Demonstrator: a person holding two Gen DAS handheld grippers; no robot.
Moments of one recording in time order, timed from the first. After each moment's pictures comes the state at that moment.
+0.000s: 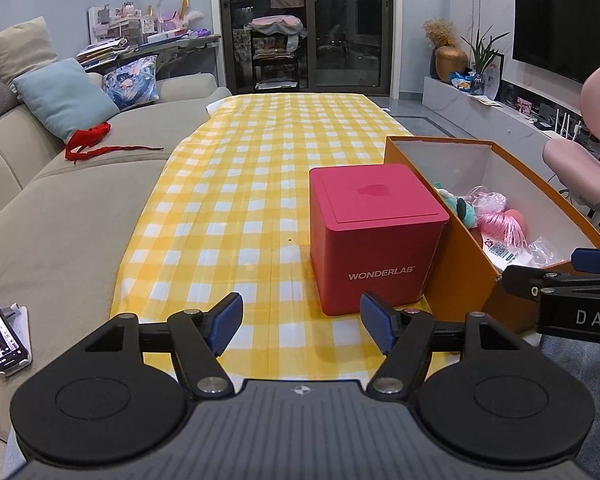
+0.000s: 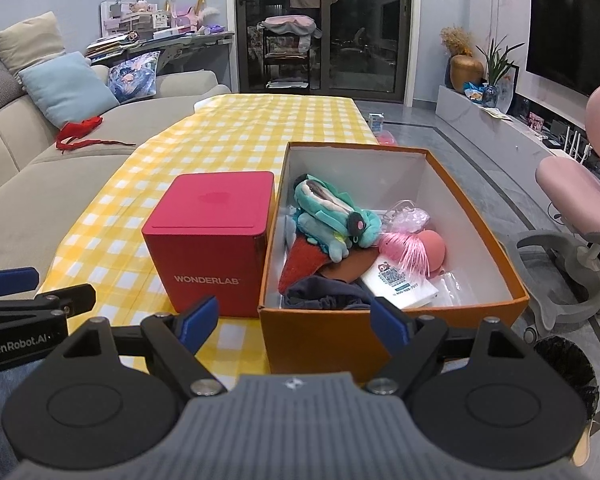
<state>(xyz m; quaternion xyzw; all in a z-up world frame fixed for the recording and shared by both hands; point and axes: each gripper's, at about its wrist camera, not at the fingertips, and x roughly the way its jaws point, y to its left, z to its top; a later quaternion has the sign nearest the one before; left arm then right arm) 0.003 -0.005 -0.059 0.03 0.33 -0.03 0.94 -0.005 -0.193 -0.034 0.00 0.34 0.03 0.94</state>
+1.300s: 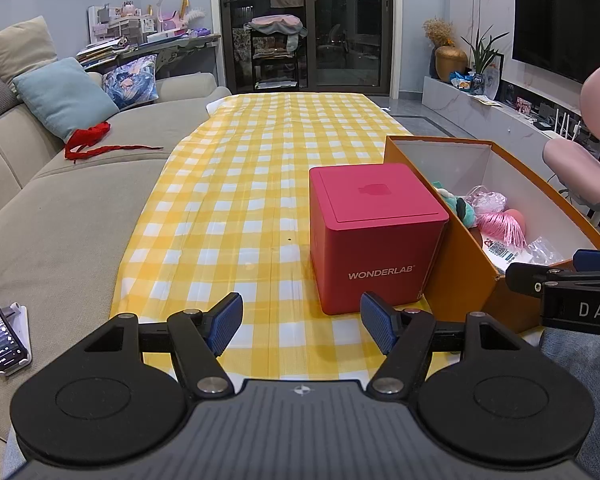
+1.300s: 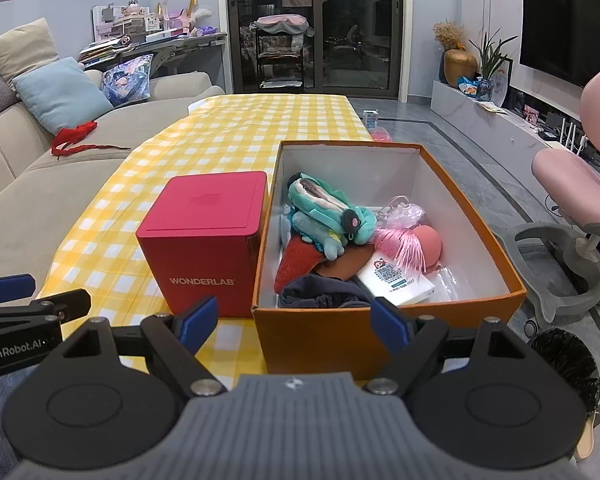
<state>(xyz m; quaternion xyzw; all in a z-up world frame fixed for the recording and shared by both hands) 0.002 -0.005 -0.059 0.03 0.33 -0.03 0.94 -0.005 -0.195 -0.034 0.01 0.34 0.02 0.94</state>
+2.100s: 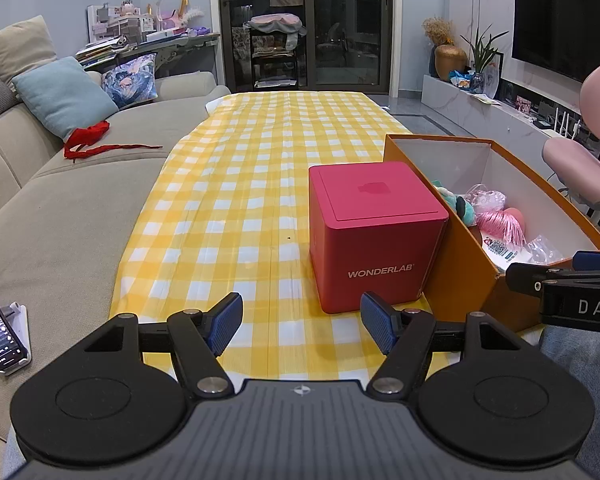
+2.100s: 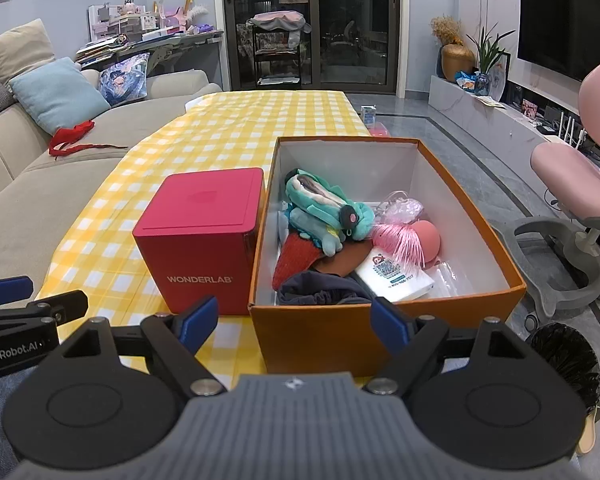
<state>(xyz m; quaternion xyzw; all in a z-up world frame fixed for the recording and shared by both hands) 0.003 -0.005 -0.059 0.03 0.33 -0.03 0.94 -0.006 -0.189 -0.036 0.01 0.35 0.01 0.94</state>
